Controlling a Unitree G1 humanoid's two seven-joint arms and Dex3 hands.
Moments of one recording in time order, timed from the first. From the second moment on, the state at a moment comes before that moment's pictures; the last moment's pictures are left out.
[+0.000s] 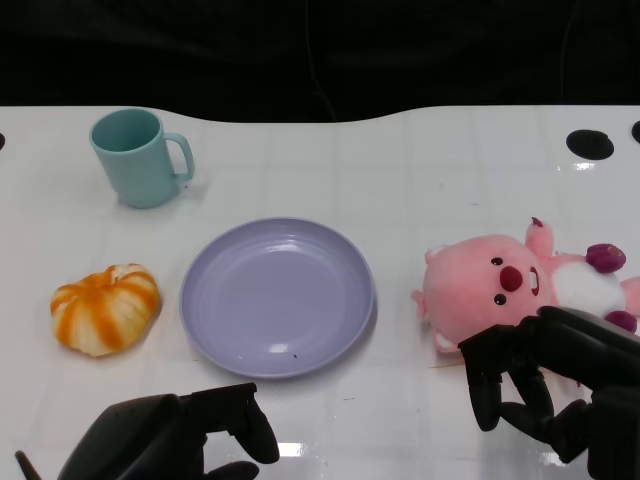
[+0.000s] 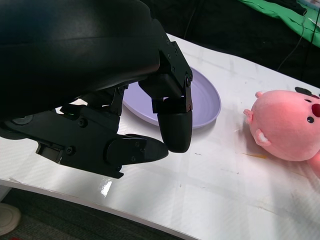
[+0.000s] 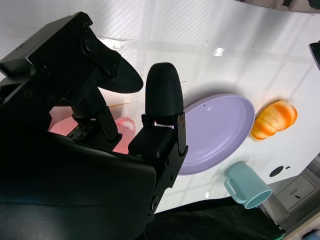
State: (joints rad) left arm 0.39 0.32 -0.19 -0.57 0.59 0.08 -0.24; right arm -0.07 -0.46 0.19 -0.12 -0.25 -0.20 0.55
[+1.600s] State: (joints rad) left arm 0.39 0.34 -0.19 -0.57 0.59 0.06 -0.24; right arm -0.08 -0.41 0.15 -0.08 -0.24 -0.32 0.36
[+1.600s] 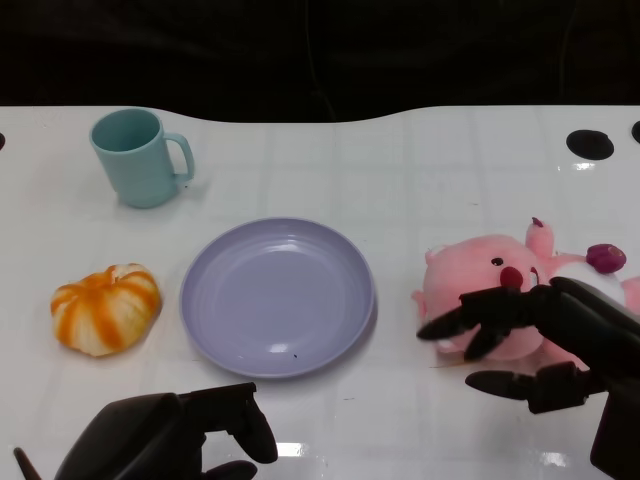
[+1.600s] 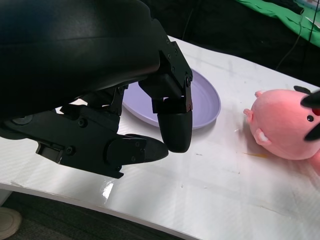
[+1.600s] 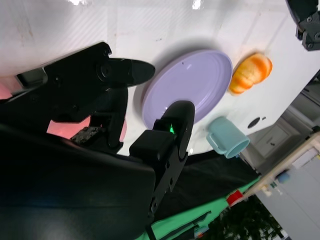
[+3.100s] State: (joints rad) left arm 0.38 0.33 -0.20 -0.57 0.63 0.08 -0.24; right arm -0.31 -0.46 0.27 0.02 -0.79 0.02 0.35
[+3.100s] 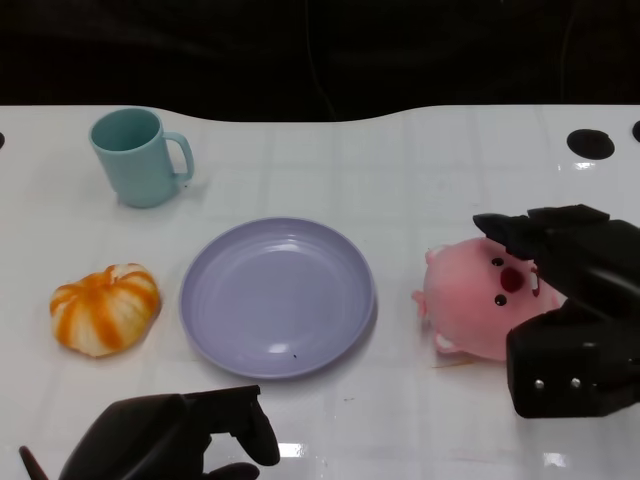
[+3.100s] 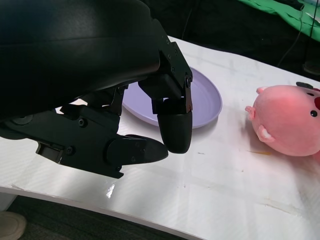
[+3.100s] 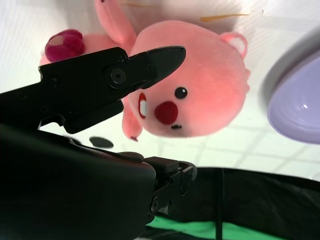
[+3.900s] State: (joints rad) left arm 0.41 0.33 -0.22 -0.61 0.64 0.08 -0.24; right arm -0.58 -0.34 0.45 0.54 -0.80 0.02 0.18
